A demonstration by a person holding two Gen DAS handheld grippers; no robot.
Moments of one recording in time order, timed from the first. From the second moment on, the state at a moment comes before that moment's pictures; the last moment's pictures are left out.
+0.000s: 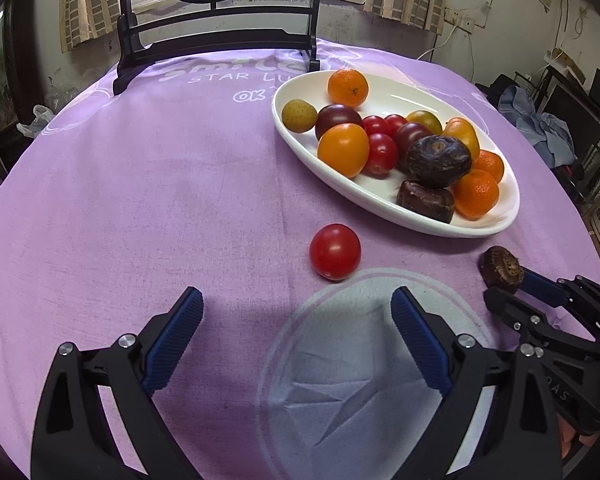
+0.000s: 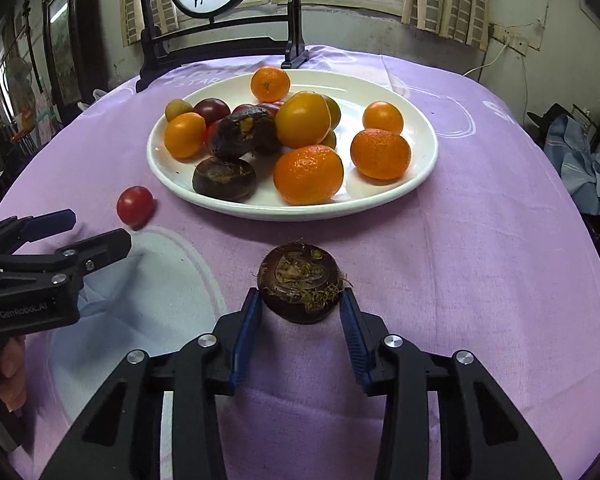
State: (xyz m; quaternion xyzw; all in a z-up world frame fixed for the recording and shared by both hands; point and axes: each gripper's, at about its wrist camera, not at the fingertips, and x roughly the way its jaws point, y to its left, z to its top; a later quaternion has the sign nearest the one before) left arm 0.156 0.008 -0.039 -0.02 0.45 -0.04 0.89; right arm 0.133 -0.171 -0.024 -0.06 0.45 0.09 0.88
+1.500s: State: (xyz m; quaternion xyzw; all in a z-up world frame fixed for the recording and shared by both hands) left arm 0.167 -0.015 -0.037 0.01 0.44 -0.06 0.90; right arm 0.112 -0.148 -0.012 -0.09 0.44 0.14 0.88
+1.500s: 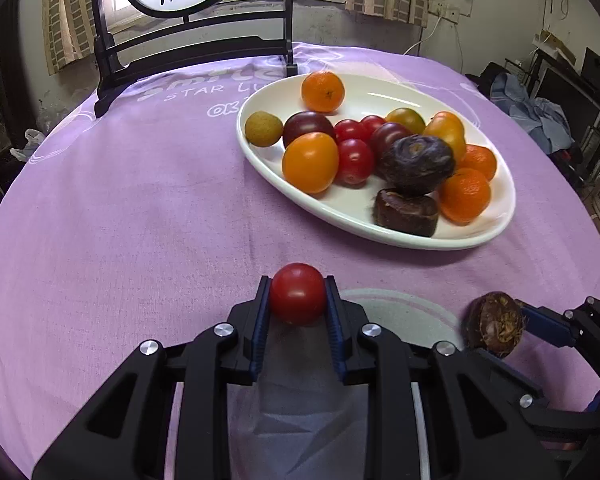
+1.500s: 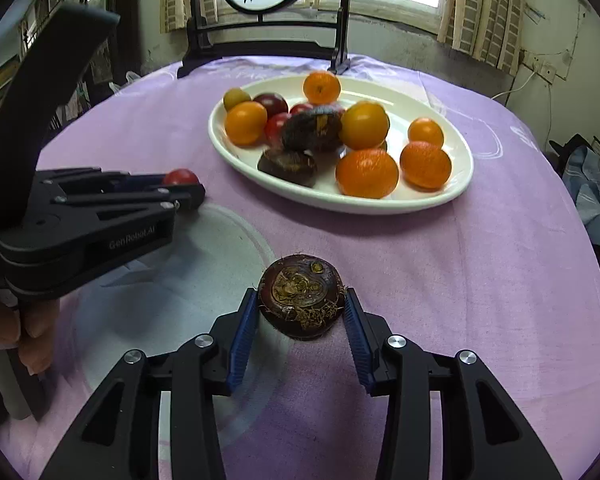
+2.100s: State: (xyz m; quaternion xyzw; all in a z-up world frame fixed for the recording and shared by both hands) left arm 0.240 -0.046 0.037 0.01 0.40 -0.07 0.91; right arm 0.182 -0.166 0.059 -0.05 0.34 0.13 0.93
